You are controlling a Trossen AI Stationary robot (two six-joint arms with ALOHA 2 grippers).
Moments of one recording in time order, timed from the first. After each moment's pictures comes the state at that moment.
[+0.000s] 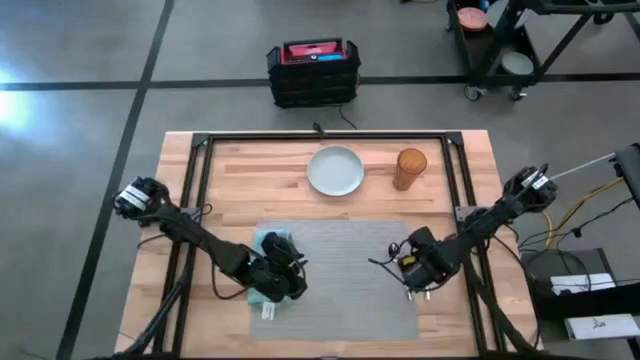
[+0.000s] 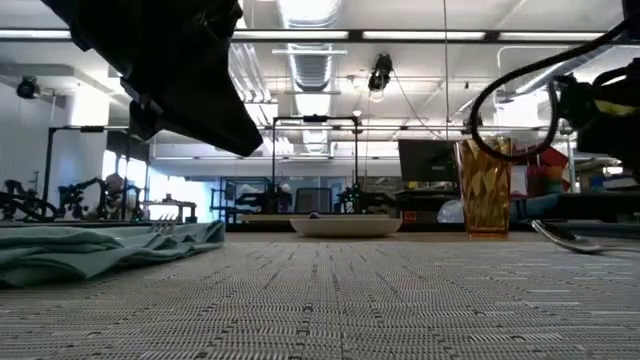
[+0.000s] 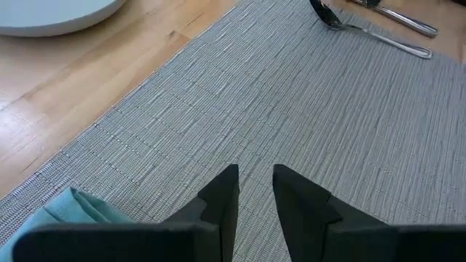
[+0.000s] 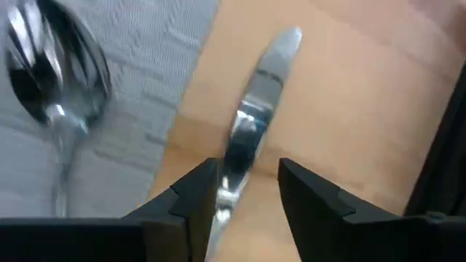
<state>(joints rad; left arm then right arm) -0.54 1.65 0.97 -0.24 -0.70 -0.95 0.61 1.52 0.81 -1.07 0.18 1.81</state>
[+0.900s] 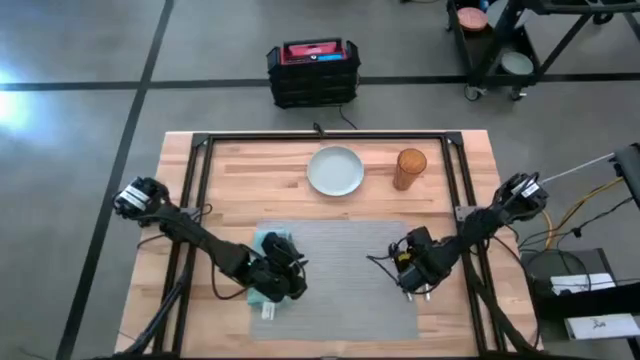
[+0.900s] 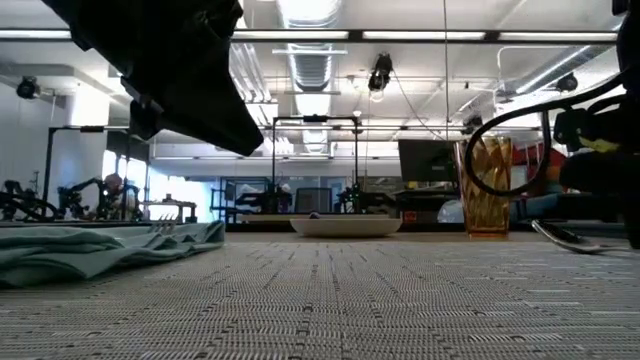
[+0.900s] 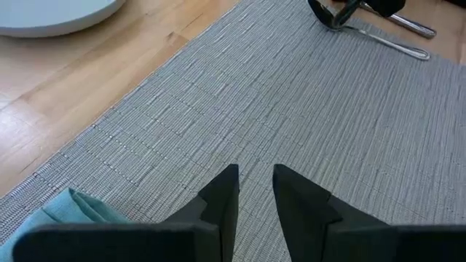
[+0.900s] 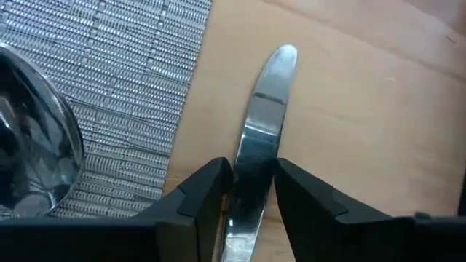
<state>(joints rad) -0.54 1.65 0.97 -0.24 -0.70 -0.95 0.60 1.64 0.77 -0.97 0.22 1.90</state>
